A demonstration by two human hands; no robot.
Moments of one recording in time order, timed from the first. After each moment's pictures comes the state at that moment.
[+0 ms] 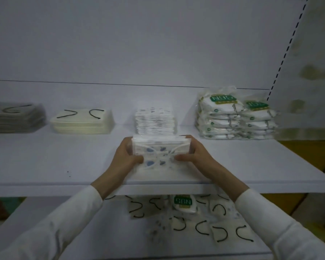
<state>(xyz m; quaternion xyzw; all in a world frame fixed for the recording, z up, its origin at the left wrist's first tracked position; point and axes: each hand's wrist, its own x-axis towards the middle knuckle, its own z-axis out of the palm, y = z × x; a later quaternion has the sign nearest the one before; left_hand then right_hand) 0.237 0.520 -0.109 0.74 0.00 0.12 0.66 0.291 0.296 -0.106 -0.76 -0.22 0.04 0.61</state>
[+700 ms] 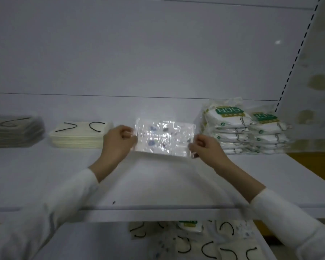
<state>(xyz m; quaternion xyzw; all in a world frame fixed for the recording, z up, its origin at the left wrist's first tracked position) 0.298 0.546 -0.051 0.82 0.08 0.29 0.48 0.332 0.297 -0.064 -0.84 -0.15 -0.09 0.52</state>
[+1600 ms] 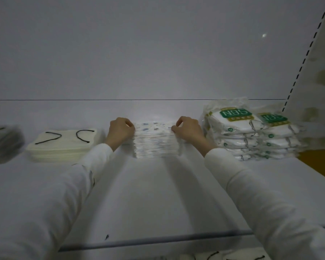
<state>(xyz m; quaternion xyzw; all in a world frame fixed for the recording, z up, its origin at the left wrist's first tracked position) 0.447 0.577 -0.048 0.91 0.09 0.20 0.36 0.483 0.357 -0.048 -0.94 -0.05 -0.13 0.30</state>
